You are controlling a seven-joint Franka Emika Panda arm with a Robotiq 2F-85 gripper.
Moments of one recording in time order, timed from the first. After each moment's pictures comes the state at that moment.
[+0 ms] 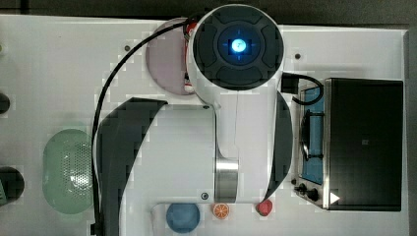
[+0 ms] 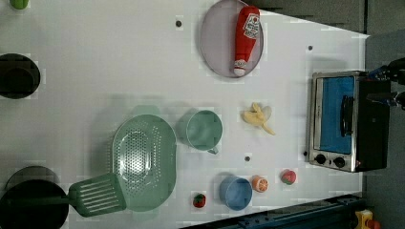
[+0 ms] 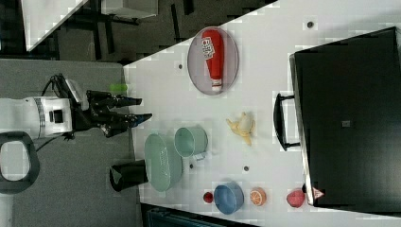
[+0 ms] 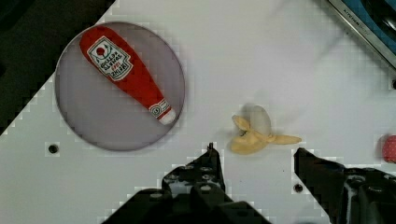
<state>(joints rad) -0.02 -0.02 0.02 -1.79 -0.02 0.21 0.06</state>
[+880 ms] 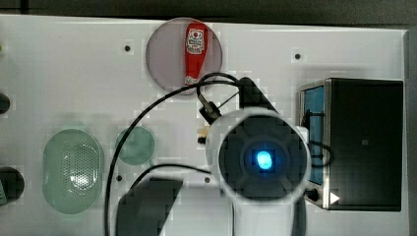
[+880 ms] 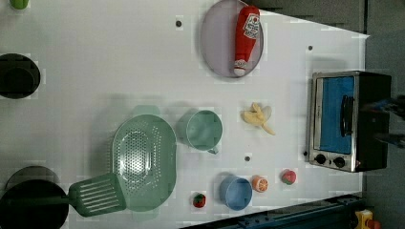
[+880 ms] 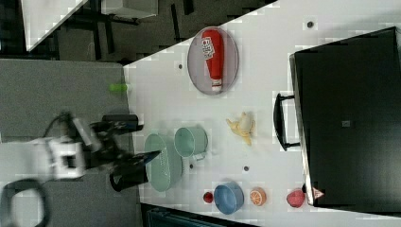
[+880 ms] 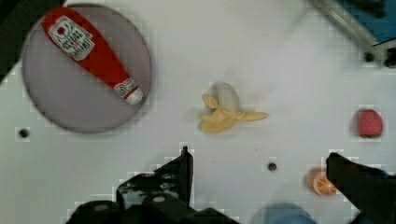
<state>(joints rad) -0.11 -0.26 0.06 -2.08 0.02 0.29 0.03</state>
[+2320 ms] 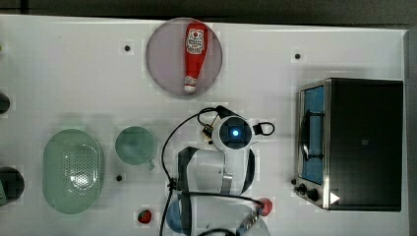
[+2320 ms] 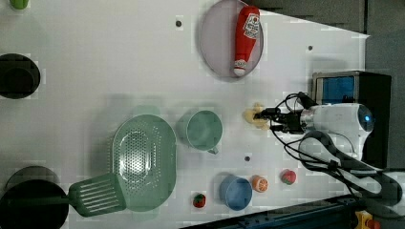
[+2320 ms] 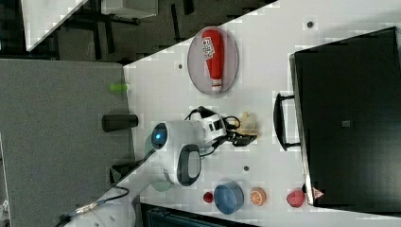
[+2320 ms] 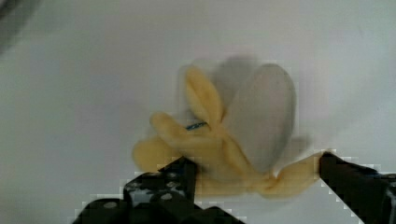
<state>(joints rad) -0.11 0.39 0.02 -2.42 -0.01 1.16 -0.37</state>
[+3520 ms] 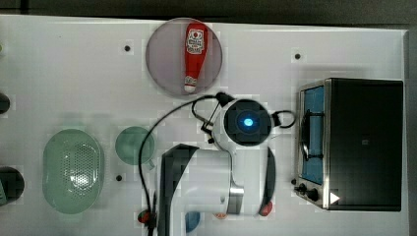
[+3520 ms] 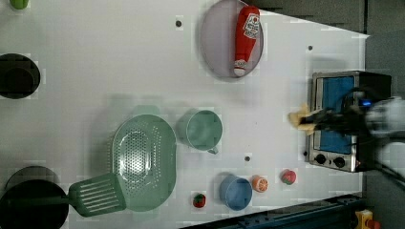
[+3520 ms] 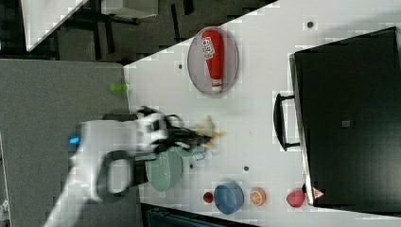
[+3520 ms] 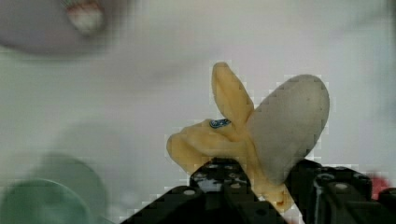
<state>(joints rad) -0.12 -0.08 0.04 -2.29 0.01 0.56 -0.42</state>
